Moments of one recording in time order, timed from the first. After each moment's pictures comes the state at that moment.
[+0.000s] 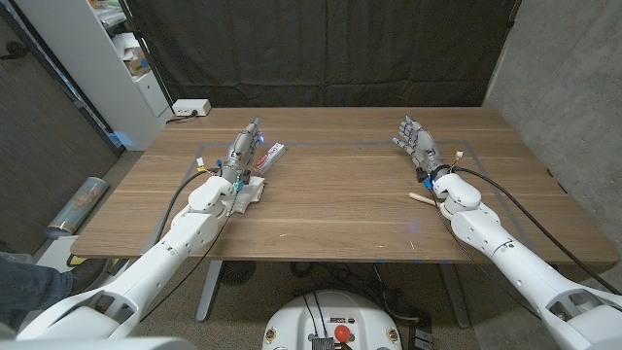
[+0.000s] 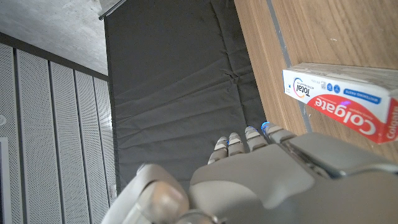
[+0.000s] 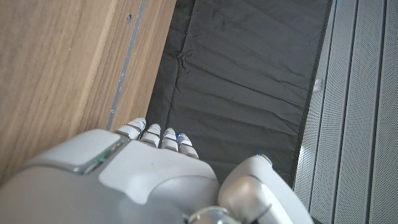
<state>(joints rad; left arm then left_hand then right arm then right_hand) 0.84 0.51 0.37 -1.31 -0.65 -0.29 -0.03 0.34 -0.01 0.36 0.01 0.19 -0.17 0.08 0.19 0.17 -0.17 0.03 0.21 0.21 -0.17 0.06 0.19 0.18 -0.17 0.00 0.33 0.17 -0.84 -0.51 -0.37 -1.31 0.65 0.29 0.03 0.22 -0.07 0.50 -0.07 0.24 0.11 0.09 0.19 0.20 0.09 0.08 0.18 0.23 0.03 0.04 0.19 0.30 0.30 0.00 0.18 0.17</state>
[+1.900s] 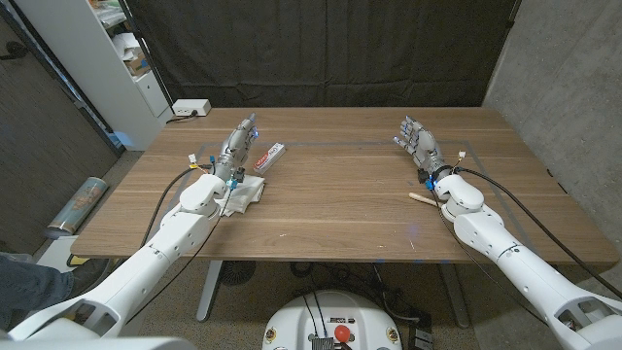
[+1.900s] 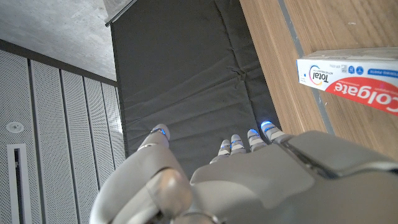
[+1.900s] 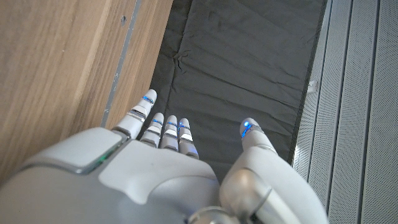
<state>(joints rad) 0.90 0.58 0.34 -1.42 -0.63 -0.28 0.01 0.35 0.00 0.36 0.01 0.19 -0.17 0.08 0.19 0.17 -0.16 0.03 0.21 0.20 -0.17 0.06 0.19 0.18 -0.17 0.00 0.31 0.17 -0.88 -0.53 -0.36 -1.38 0.65 0.28 0.01 0.23 -0.06 0.50 -0.08 0.24 0.11 0.10 0.19 0.20 0.09 0.08 0.18 0.21 0.04 0.04 0.19 0.28 0.30 0.00 0.18 0.17</state>
